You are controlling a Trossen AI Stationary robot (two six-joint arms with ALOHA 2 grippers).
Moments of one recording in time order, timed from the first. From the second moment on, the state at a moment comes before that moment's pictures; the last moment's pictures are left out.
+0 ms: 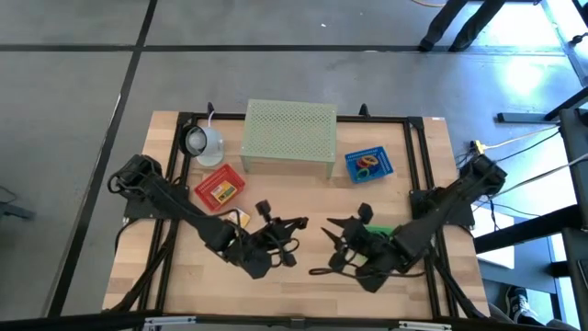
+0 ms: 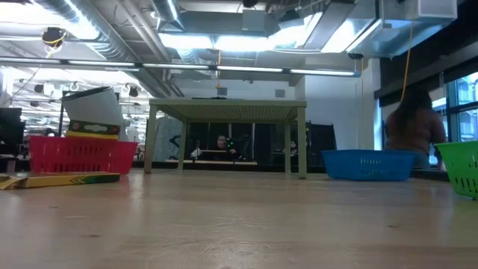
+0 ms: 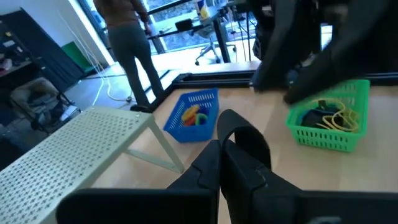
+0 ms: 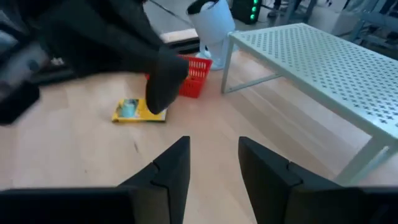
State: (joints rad) left arm -0.56 1.73 1.28 -0.08 -1.11 -0.20; right arm 0.73 1.61 1.22 -0.53 1.09 0.84
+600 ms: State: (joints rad) left arm -0.54 1.76 1.28 -0.07 -1.05 -0.18; right arm 0.68 1.71 1.22 -0.39 0.93 0.59
